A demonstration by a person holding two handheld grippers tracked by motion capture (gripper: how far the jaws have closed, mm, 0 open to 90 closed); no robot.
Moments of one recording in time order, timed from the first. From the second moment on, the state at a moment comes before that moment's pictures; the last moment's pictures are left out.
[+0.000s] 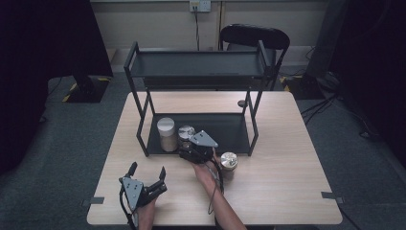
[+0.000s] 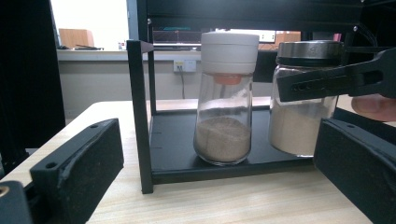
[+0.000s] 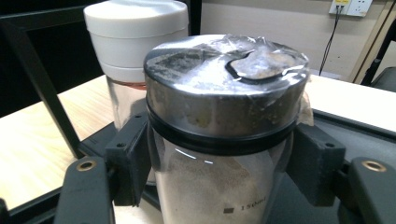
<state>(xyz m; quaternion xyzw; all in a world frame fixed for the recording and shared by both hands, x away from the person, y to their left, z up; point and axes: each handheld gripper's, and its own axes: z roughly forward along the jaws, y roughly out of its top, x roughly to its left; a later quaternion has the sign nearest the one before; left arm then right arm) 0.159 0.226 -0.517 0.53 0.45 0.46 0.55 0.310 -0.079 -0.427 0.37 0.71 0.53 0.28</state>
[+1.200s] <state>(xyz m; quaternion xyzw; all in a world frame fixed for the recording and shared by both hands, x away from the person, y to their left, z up) 0.159 0.227 -0.517 0.54 0.45 0.45 0.55 0.336 -0.074 -0.440 0.39 0.71 0.52 0.28</state>
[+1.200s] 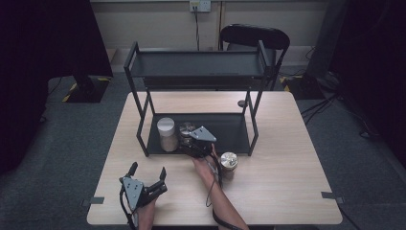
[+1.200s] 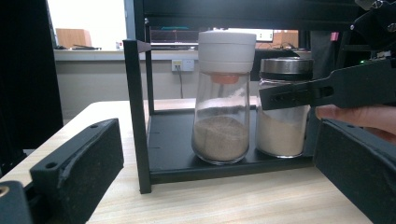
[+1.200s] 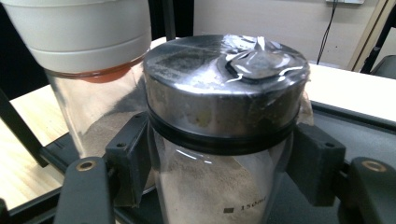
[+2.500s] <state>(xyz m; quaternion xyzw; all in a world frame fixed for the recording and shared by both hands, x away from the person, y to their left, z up) 0.159 0.227 -0.517 0.54 0.45 0.45 0.55 0.339 -0.073 -0.442 0.39 0.71 0.51 0.28</state>
